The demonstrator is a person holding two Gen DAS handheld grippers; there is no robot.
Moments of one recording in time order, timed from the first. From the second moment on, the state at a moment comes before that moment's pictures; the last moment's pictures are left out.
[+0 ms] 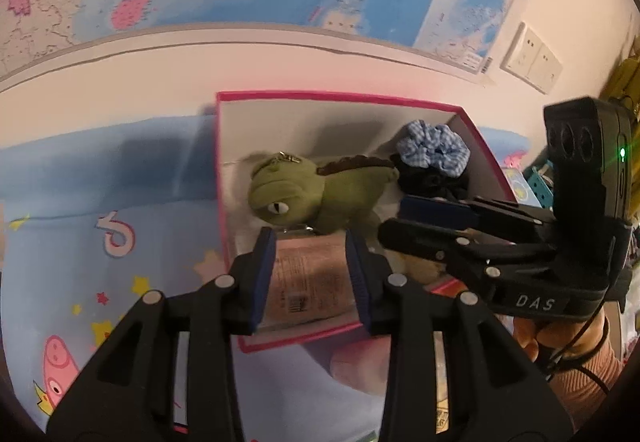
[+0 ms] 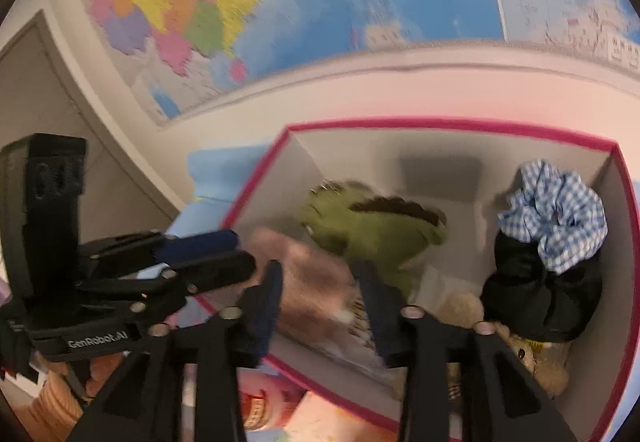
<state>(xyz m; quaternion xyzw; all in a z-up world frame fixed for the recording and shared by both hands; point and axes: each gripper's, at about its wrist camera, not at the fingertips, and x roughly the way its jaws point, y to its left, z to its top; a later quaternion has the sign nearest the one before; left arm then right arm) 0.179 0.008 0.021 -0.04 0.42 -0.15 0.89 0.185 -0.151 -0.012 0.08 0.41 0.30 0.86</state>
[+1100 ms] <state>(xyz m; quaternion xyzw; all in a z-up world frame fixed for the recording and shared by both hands) -0.006 0.034 -0.047 -0.06 0.44 -0.14 0.88 -0.012 -0.166 -0.052 0.07 0.43 0.46 0.78</state>
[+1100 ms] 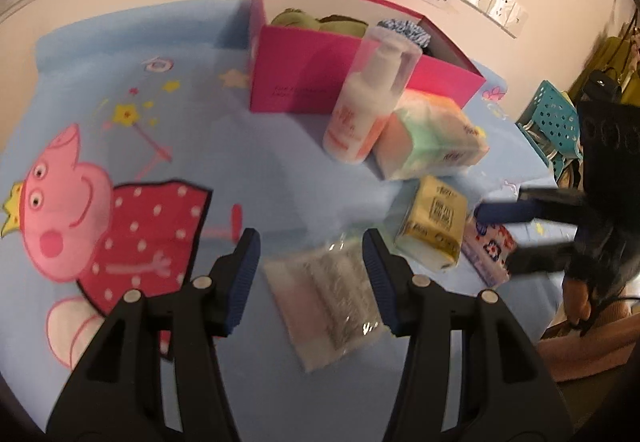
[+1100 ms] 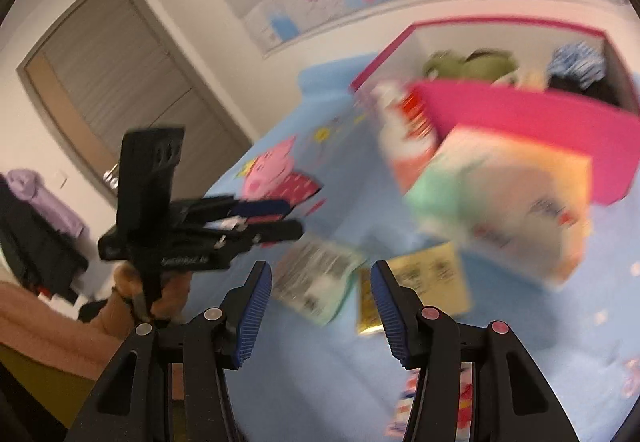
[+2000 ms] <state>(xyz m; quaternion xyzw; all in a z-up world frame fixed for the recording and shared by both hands) -0.036 0.049 -0.074 -0.10 0.48 -0.19 0.85 -0.012 -0.115 -0.098 0.10 0.46 0.40 0.79</state>
